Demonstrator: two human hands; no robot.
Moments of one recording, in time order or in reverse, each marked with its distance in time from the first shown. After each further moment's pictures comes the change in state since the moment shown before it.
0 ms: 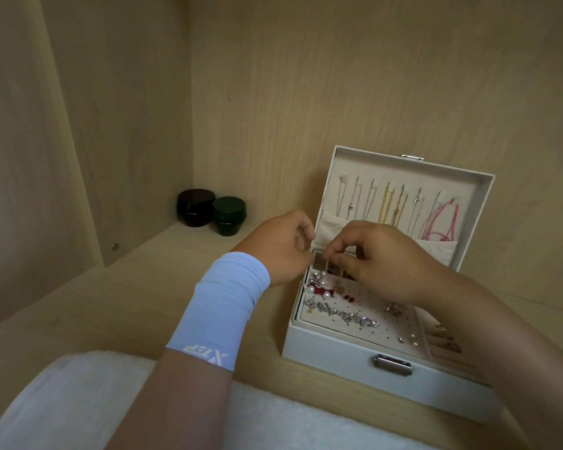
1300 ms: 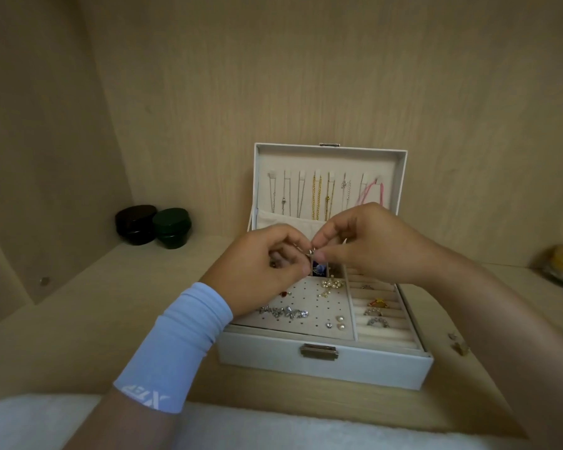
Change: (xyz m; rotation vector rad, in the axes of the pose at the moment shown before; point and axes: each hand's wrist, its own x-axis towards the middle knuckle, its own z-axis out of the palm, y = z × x) left_hand -0.007 0.045 0.045 -0.203 -0.056 0.208; right_hand -0.049 0.033 -0.050 0.387 0.006 0.185
